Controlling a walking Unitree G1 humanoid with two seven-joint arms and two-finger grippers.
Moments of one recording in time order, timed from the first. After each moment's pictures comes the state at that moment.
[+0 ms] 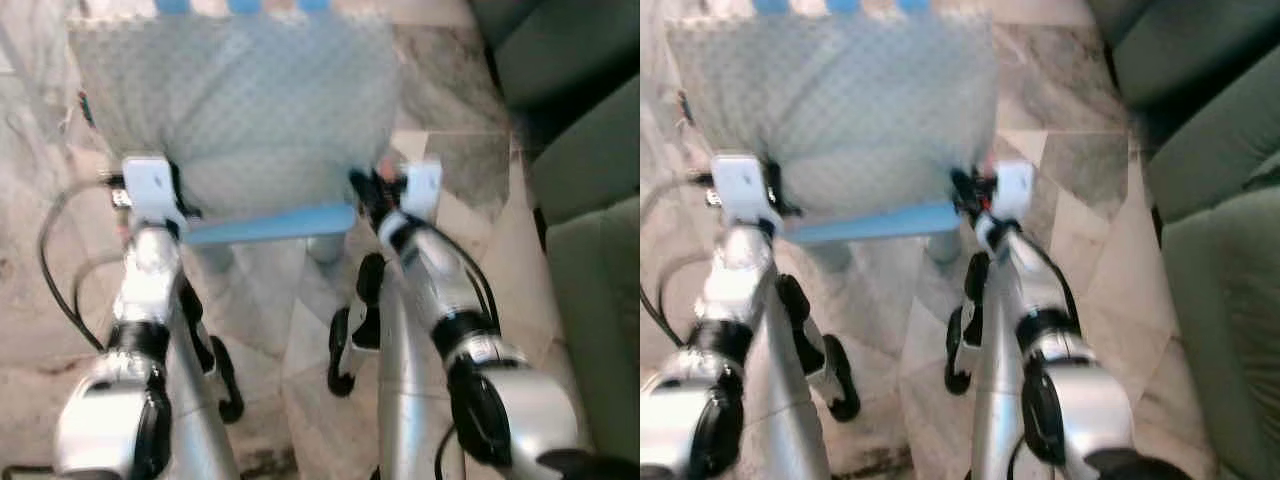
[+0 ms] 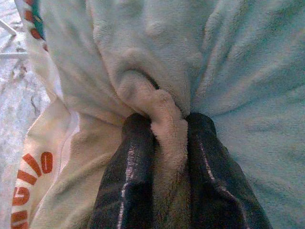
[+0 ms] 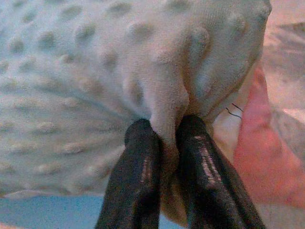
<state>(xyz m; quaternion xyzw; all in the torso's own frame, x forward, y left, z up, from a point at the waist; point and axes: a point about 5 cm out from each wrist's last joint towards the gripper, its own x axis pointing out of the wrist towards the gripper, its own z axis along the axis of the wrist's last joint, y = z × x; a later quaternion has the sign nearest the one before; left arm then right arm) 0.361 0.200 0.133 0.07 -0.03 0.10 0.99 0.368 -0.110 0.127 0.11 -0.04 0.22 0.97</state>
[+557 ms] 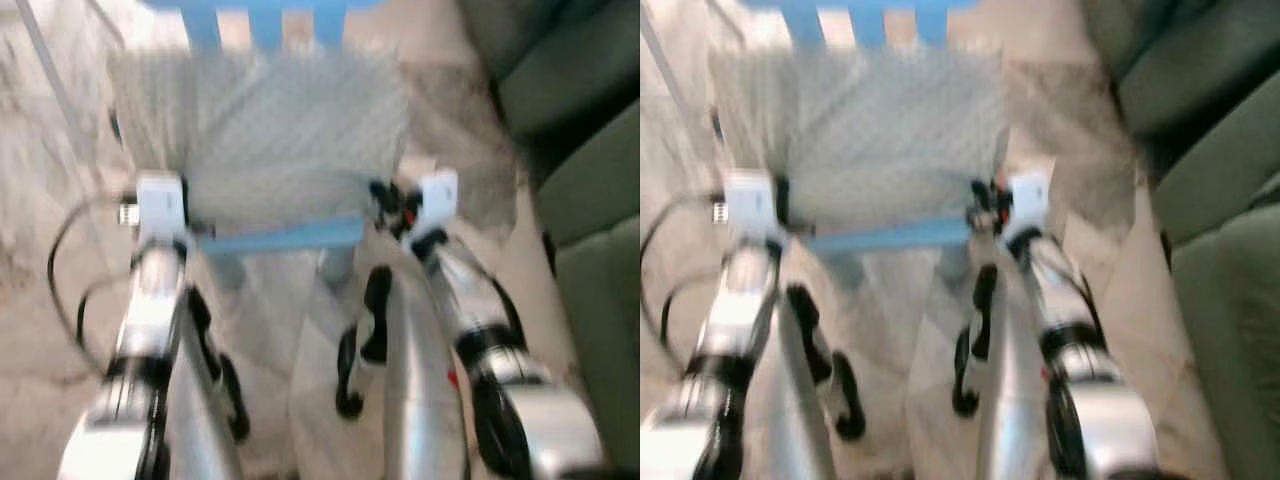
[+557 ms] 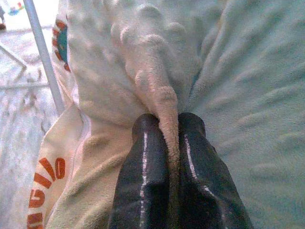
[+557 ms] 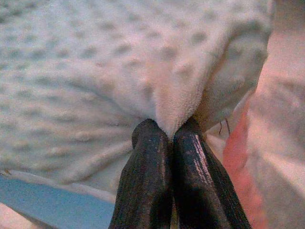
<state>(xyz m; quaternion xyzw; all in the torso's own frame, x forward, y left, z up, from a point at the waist) 0.334 0.196 0.120 0.08 -0.05 0.07 0.99 0.355 -0.139 0.124 0.00 -0.07 0.23 0.97</state>
